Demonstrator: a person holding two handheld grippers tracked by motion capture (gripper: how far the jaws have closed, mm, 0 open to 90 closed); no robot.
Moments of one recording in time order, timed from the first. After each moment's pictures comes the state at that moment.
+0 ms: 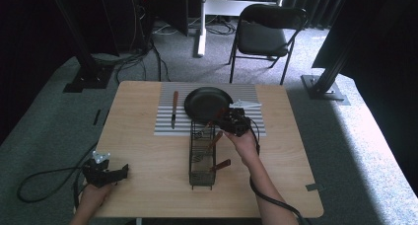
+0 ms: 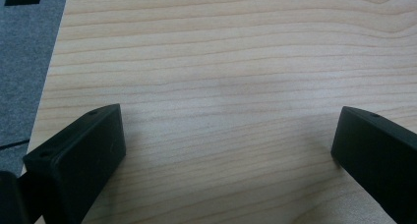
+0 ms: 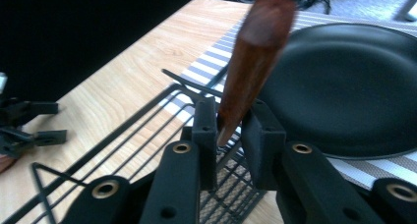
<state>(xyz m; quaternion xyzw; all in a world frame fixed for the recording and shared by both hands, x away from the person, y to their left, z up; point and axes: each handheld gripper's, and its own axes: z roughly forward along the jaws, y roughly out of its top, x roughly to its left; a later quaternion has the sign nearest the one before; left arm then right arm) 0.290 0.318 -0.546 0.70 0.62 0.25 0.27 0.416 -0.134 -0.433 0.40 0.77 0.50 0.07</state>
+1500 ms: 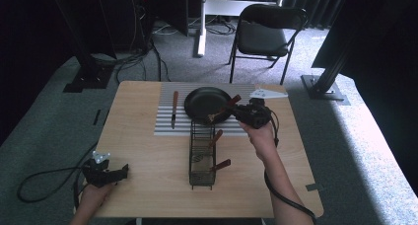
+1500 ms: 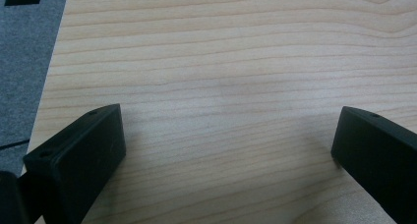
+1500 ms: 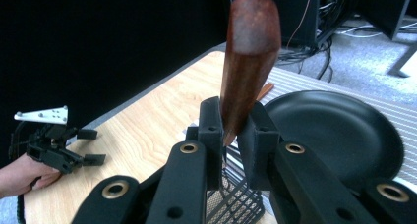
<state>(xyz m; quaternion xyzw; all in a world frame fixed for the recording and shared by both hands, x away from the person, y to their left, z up) 0.290 0.318 -0.546 0.70 0.62 0.25 0.27 0.388 -0.173 -0.354 0.36 0.74 0.56 0.10</state>
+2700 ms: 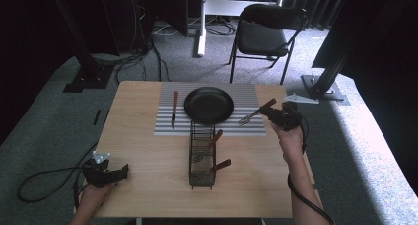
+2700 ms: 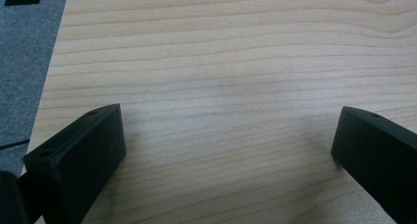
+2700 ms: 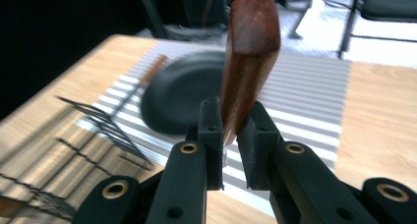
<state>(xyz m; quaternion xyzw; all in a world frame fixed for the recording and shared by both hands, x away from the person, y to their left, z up) 0.290 0.318 -0.546 0.70 0.62 0.25 0.27 0.403 -0.267 -0.394 0.49 0.71 0.48 0.17</state>
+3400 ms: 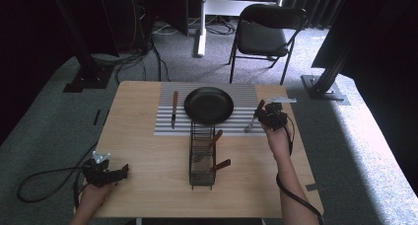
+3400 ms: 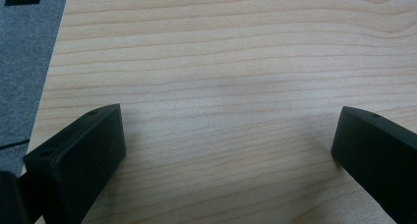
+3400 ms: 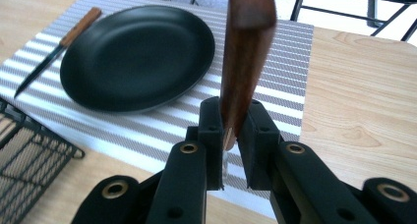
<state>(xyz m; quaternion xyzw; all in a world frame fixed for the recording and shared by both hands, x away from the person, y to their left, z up) 0.290 0.318 -0.546 0.70 0.62 0.25 0.27 0.431 -0.238 -0.427 0.53 0.73 0.38 0.22</state>
